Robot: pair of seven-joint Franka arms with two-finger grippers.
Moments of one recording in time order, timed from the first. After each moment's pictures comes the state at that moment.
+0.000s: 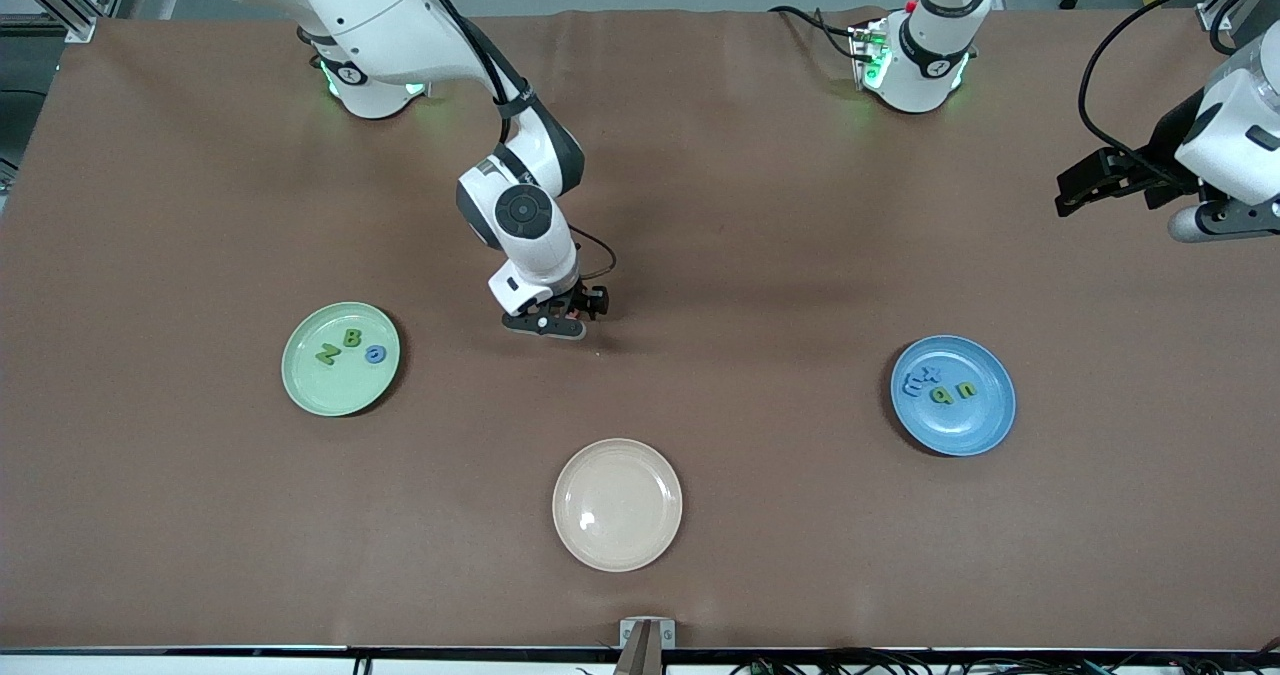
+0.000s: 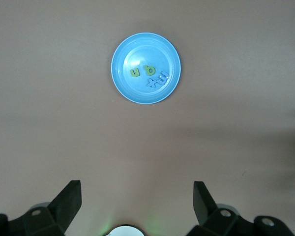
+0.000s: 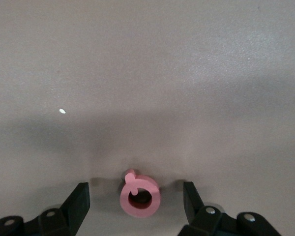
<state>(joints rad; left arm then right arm) 0.08 0.01 -0.19 -1.54 -0.01 1.47 -0.18 0.64 0.59 0.04 -1.95 -0.02 2.57 0.84</state>
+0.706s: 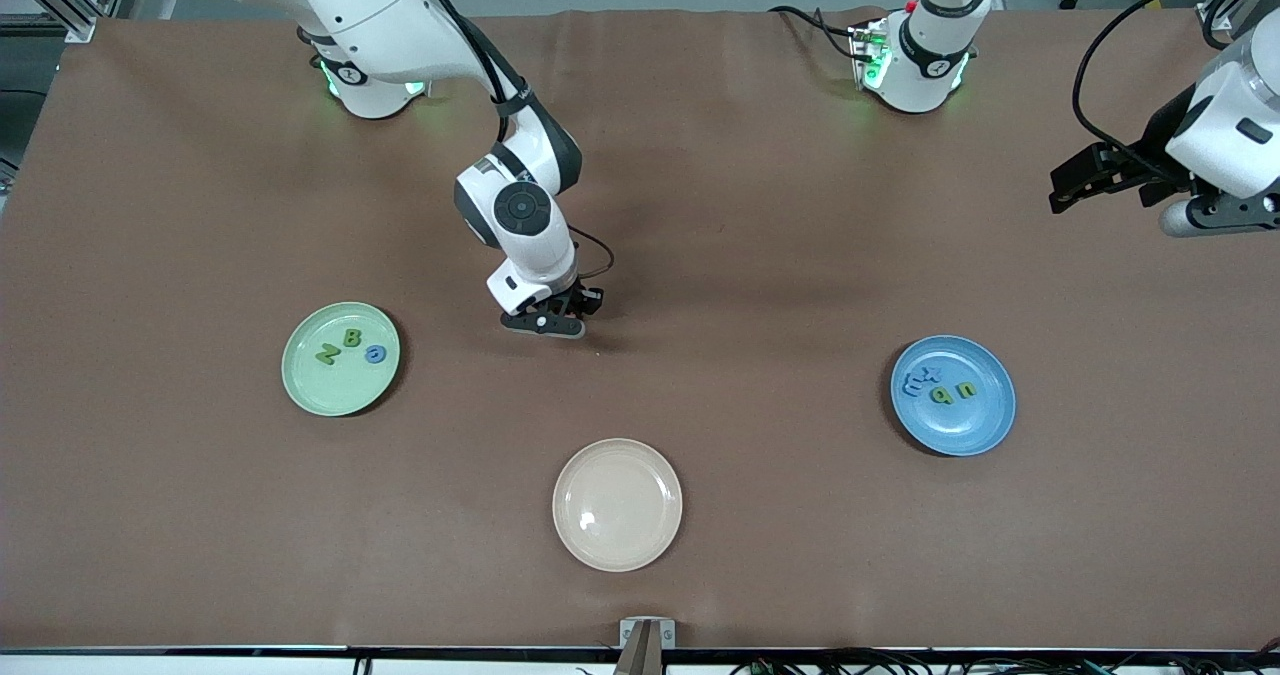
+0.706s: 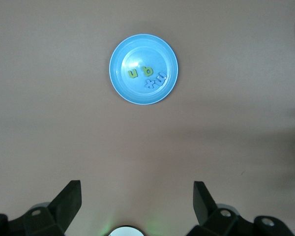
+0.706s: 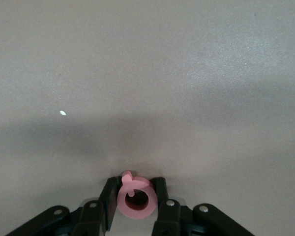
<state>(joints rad) 0.08 -0.01 -0.19 -1.55 0.00 1.47 -0.18 0.64 0.58 0.04 -1.96 -0.03 2.58 0.84</state>
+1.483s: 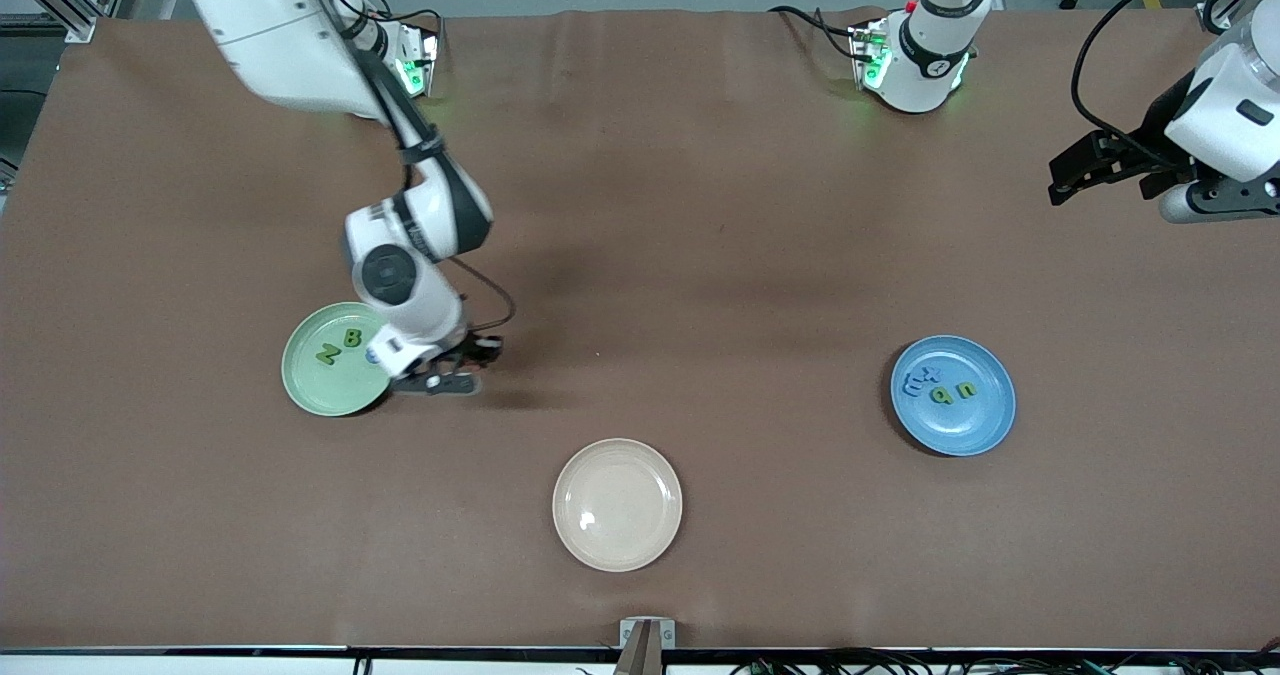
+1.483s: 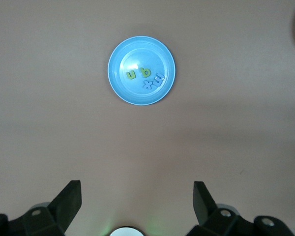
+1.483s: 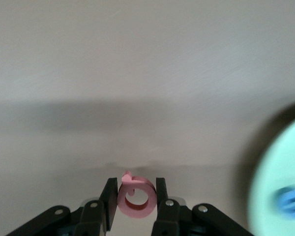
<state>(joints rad) 0.08 -0.02 -0.21 -1.55 0.00 1.47 -0.18 0.32 0.52 0.01 -1.94 -0.03 2.46 0.33</state>
